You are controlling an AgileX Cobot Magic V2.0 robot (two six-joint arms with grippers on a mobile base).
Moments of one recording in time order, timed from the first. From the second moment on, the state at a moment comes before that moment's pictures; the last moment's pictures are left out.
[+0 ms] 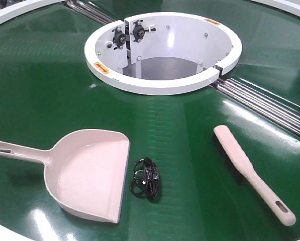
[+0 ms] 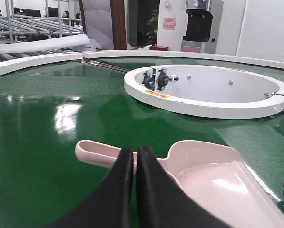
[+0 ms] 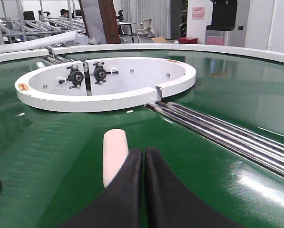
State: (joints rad) left arm -0.09 -0.01 0.03 0.07 0.08 -0.07; right arm 0.08 -0.01 0.03 -0.02 0.11 0.02
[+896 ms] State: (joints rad) left arm -0.09 -0.01 0.03 0.07 0.08 -0.07; right arm 0.08 -0.01 0.03 -0.02 0.11 0.02
